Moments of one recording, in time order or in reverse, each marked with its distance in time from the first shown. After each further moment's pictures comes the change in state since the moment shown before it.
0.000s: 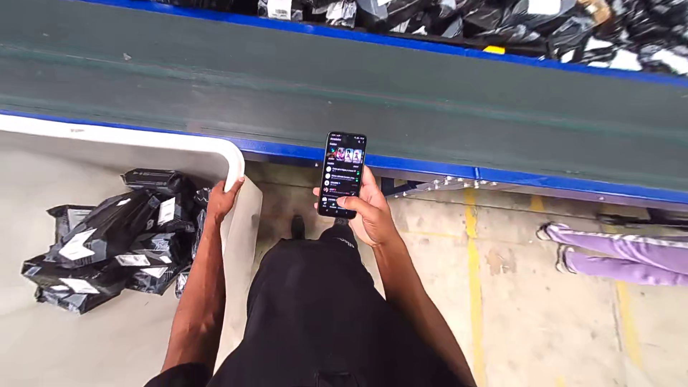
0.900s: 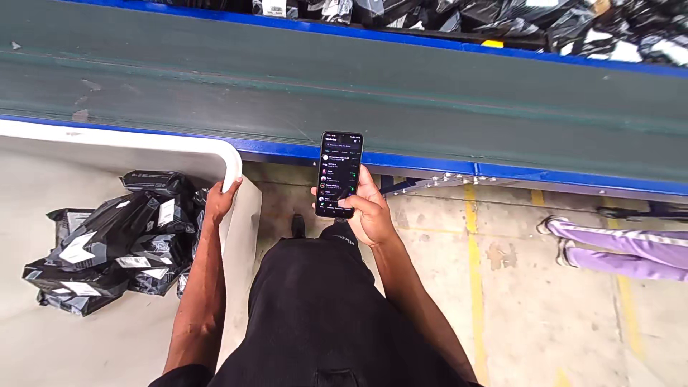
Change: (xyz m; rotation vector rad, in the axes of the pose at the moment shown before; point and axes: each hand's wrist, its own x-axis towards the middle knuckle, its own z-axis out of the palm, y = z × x) left_hand 0.004 -0.003 0.001 -0.008 0.014 0.007; right_hand 0.000 0.002 -0.003 0.054 0.023 0.011
